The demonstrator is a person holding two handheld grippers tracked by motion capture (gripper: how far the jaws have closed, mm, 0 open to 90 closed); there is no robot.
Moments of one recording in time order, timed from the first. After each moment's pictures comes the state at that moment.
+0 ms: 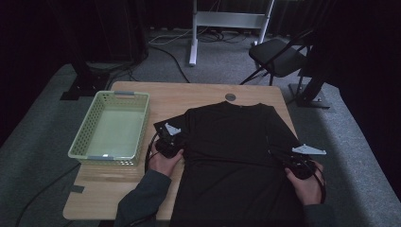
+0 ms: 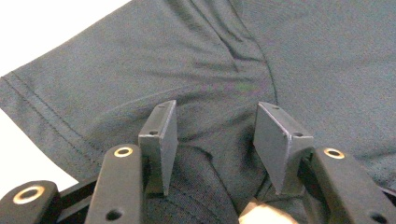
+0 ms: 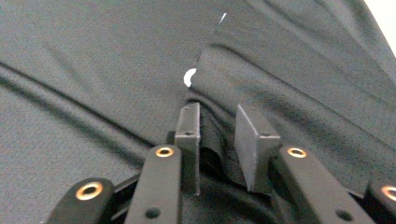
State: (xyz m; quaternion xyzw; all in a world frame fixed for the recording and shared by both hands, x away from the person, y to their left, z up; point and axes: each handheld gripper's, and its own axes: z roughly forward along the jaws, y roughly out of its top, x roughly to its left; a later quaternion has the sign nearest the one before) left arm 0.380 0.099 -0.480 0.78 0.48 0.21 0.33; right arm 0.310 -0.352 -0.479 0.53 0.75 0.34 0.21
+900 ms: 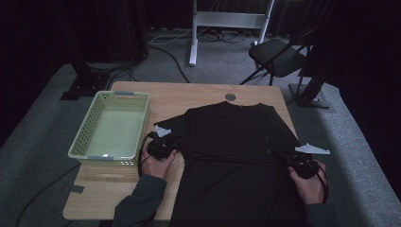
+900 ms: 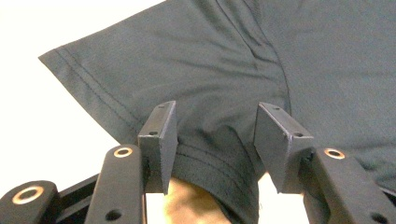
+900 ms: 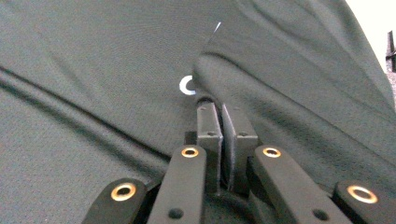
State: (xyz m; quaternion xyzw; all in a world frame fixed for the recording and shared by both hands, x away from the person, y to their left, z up) left arm 0.362 0.121 -0.474 0.75 0.52 0.20 0.36; right arm 0.309 -0.359 -0.473 0.53 0.74 0.35 0.22
